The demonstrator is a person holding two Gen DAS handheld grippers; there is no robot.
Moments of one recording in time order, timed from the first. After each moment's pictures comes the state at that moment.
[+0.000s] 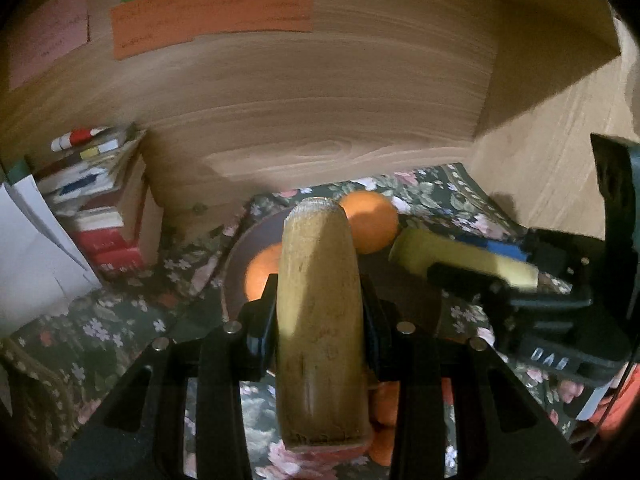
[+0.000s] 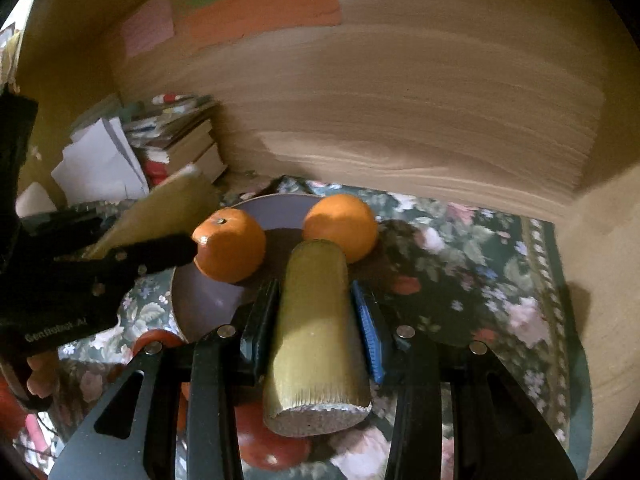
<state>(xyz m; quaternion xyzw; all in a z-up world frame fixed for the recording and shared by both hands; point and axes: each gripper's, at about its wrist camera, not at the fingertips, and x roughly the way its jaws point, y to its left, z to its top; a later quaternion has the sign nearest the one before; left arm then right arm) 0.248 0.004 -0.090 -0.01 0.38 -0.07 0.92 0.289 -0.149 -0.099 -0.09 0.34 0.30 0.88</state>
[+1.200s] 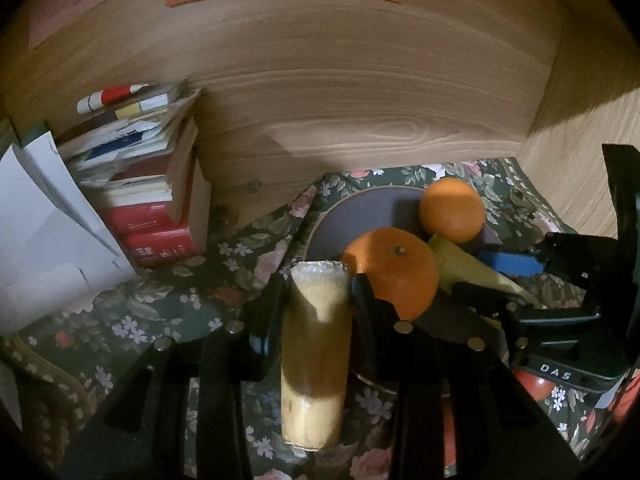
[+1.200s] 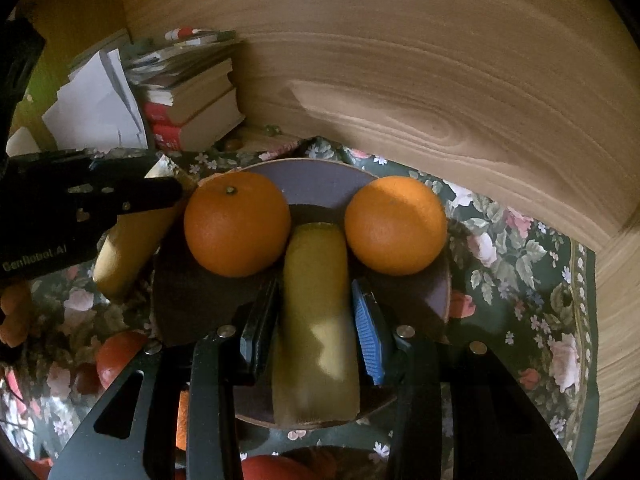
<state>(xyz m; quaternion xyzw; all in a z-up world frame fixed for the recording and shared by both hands) 0.269 0.057 -0.118 -0.01 0.41 -0.02 0.91 0.310 -0.100 -0.131 -0.16 0.37 0.32 0.85</state>
